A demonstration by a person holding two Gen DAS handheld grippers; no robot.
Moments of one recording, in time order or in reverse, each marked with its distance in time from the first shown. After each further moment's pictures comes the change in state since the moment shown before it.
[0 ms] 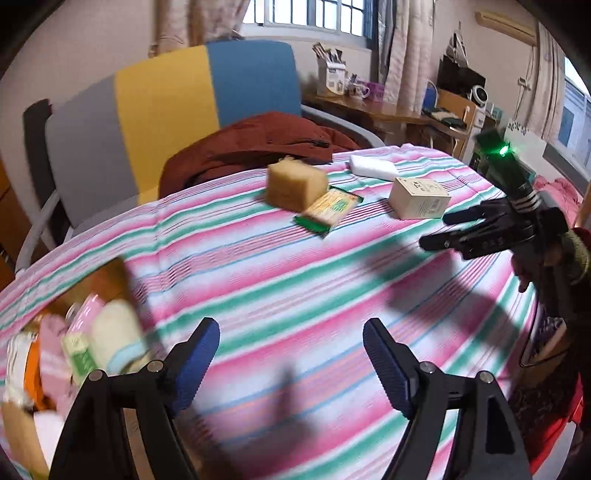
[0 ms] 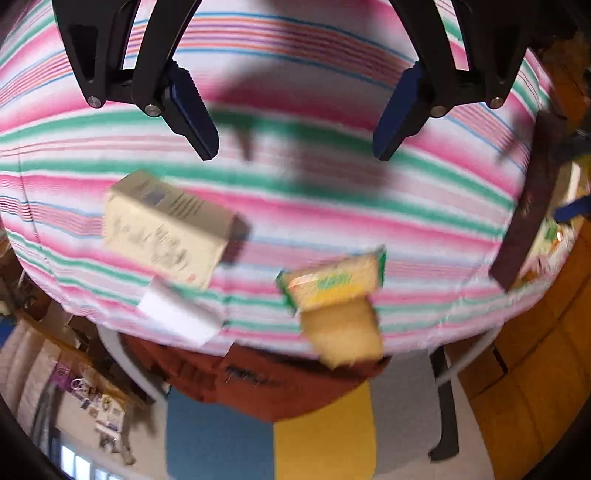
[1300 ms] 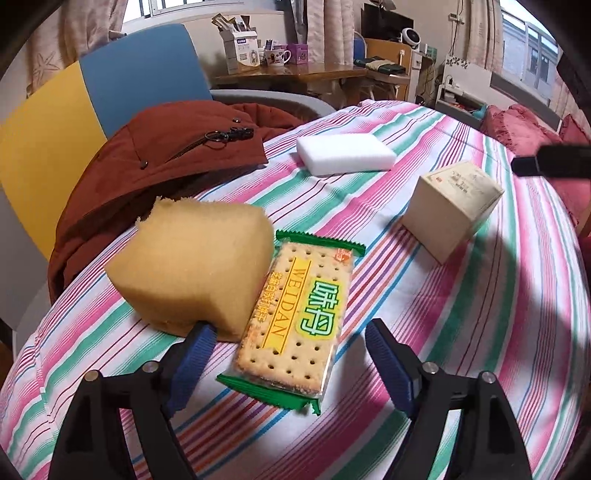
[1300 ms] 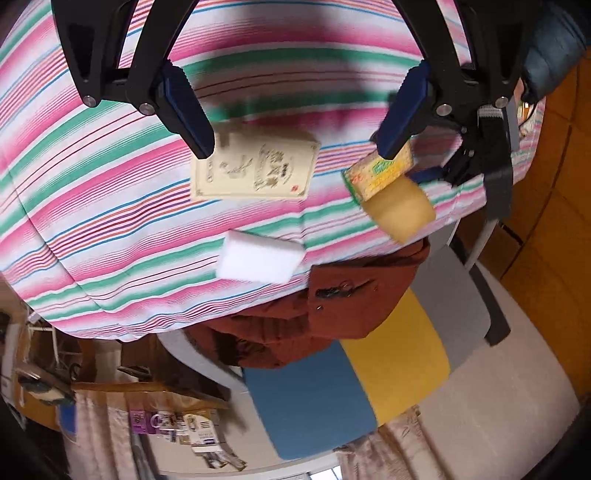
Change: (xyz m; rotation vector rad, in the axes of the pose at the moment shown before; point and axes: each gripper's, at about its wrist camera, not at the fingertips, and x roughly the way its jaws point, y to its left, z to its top) left arm 0.193 -0.040 0.103 0.292 0.065 -0.151; right arm -0.026 -0.089 0.025 0.383 -0.196 0.068
